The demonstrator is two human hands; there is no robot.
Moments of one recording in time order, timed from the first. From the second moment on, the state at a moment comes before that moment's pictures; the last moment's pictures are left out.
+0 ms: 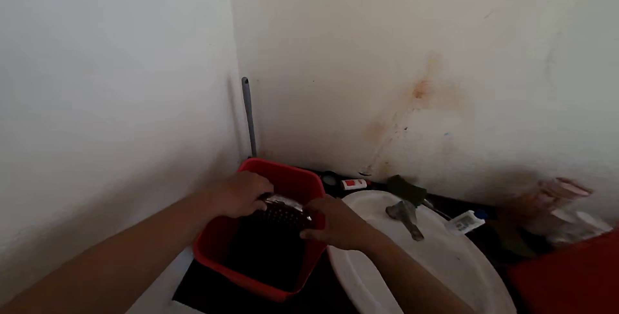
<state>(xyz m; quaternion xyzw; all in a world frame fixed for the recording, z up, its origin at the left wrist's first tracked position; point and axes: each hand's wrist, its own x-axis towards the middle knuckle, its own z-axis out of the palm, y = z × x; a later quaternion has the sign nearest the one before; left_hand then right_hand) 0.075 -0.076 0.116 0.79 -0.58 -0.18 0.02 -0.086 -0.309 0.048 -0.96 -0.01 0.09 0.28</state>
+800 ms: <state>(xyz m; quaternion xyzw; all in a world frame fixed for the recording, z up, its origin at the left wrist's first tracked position) 0.083 -0.029 0.125 0.85 -0.41 -0.13 0.31 -0.030 -0.328 0.127 -0.97 -0.09 0.00 0.22</state>
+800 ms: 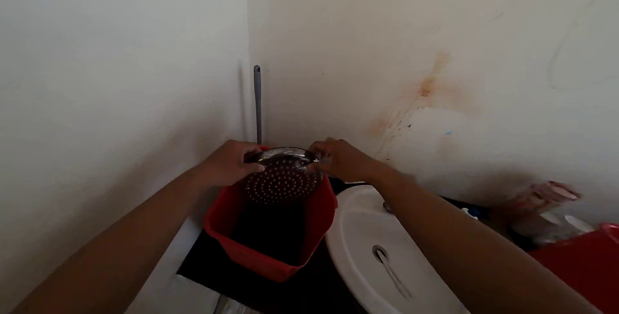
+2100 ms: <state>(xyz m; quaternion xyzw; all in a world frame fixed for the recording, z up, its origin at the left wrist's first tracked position) 0.047 -0.021 0.099 0.91 -0.31 0.07 0.25 -0.019 -0.273 0.176 -0.99 -0.13 0.00 0.08</state>
